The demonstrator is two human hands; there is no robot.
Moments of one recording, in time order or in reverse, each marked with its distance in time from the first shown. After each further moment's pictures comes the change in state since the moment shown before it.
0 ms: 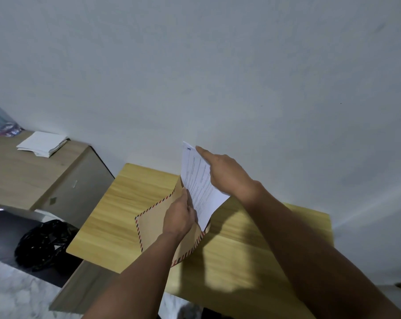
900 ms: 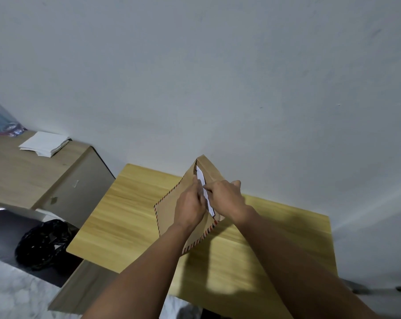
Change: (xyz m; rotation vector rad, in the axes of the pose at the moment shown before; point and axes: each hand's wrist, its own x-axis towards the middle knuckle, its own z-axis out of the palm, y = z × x) left_hand 0.008 0.044 -0.003 -0.145 0.078 0.111; right_hand -0.027 0.017 0.067 -0.113 -0.045 0.131
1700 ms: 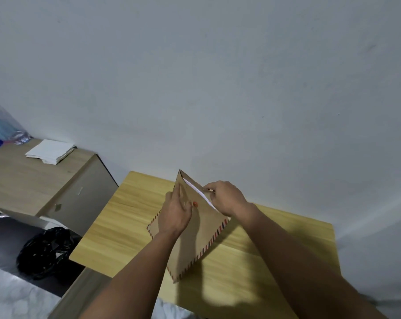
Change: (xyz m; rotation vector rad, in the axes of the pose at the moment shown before) left_hand 0.003 -0.044 -0.031 0.046 0.024 -0.164; right_hand 0.012 -0.003 -0.020 0.238 -0.118 0.004
